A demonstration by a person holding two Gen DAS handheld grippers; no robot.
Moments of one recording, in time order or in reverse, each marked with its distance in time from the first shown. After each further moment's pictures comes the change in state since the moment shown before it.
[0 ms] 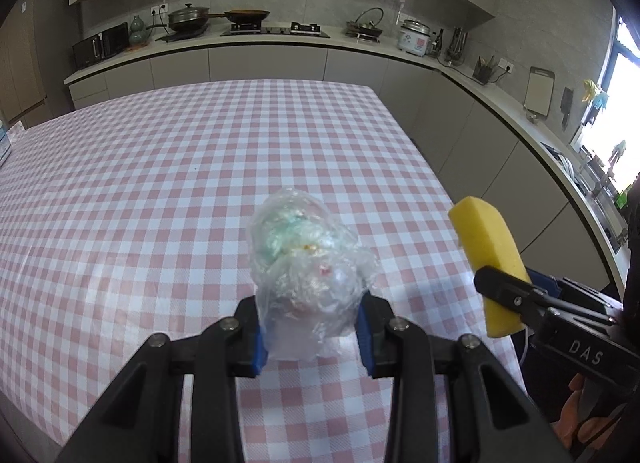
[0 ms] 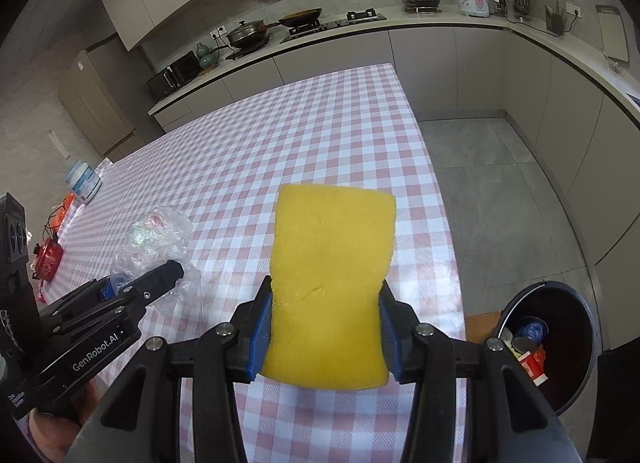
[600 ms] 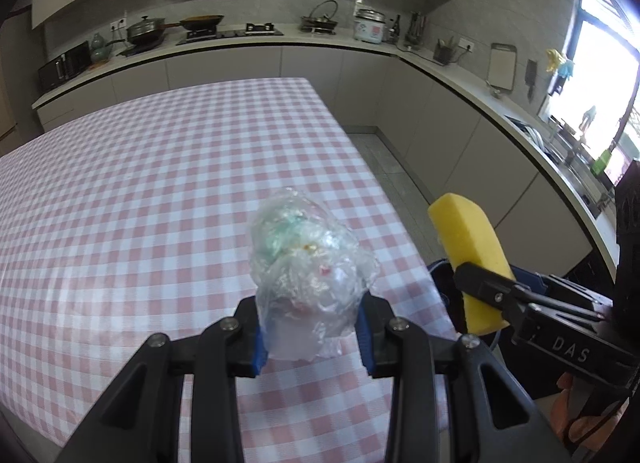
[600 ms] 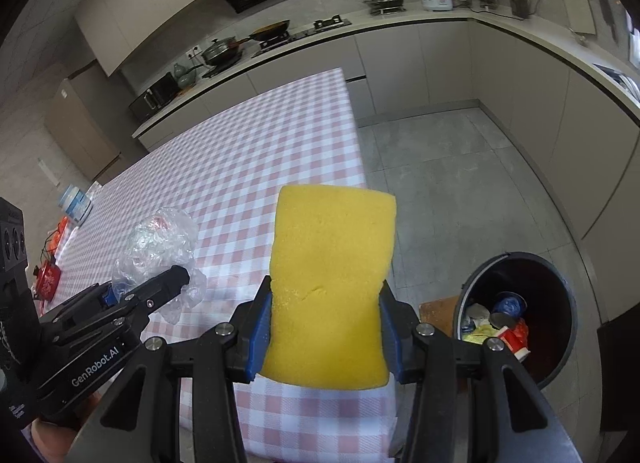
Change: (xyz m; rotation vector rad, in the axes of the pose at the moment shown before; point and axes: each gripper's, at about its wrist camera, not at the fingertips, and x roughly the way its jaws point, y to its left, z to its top) left arm -0.002 -0.078 -0.015 0.110 0.015 -0.088; right arm -0.044 -0.061 -0.027 0.102 -0.033 -0.038
